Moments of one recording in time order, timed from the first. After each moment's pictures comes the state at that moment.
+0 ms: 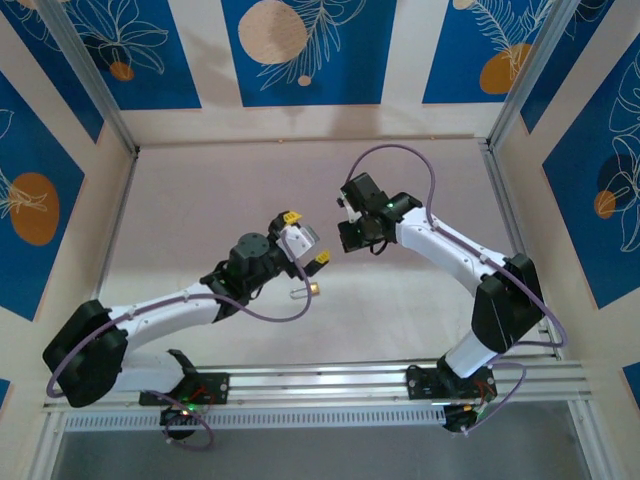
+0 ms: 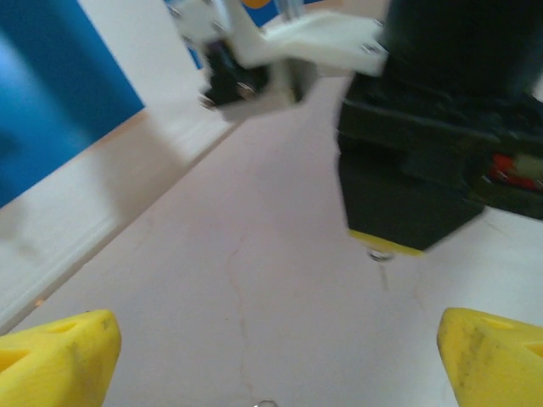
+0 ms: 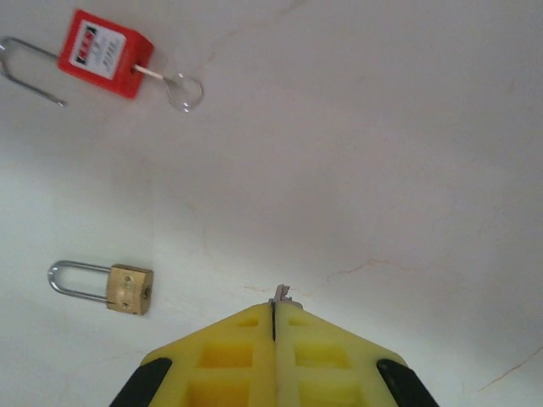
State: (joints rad) left arm -0.81 1.27 0.62 0.45 -0.01 0.33; right arm 0.62 1.58 1.31 -0.83 0.01 0.26
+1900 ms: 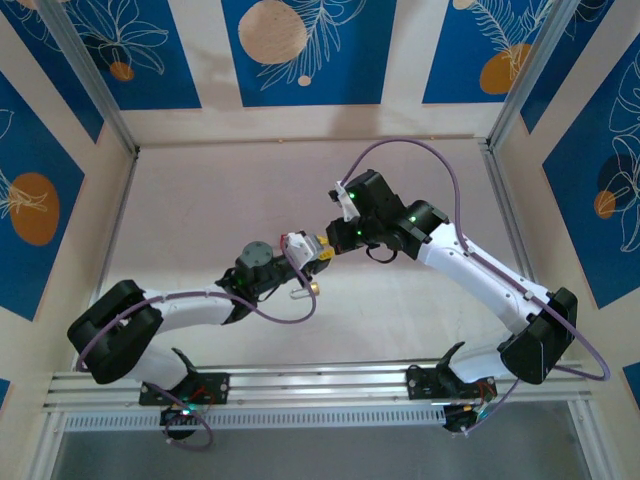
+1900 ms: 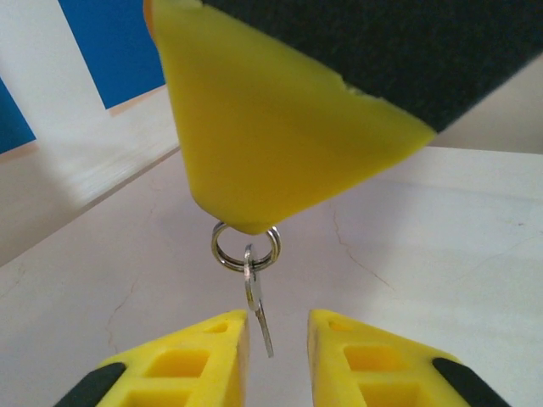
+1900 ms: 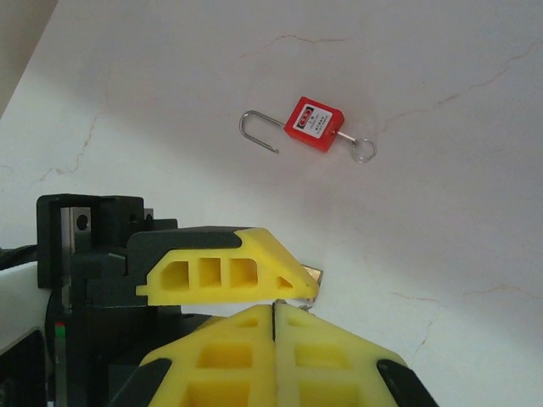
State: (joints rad) left arm -0.81 1.43 0.54 0.80 0.21 0.17; right arm 0.74 1.37 1.34 -0.82 -0.13 0.38
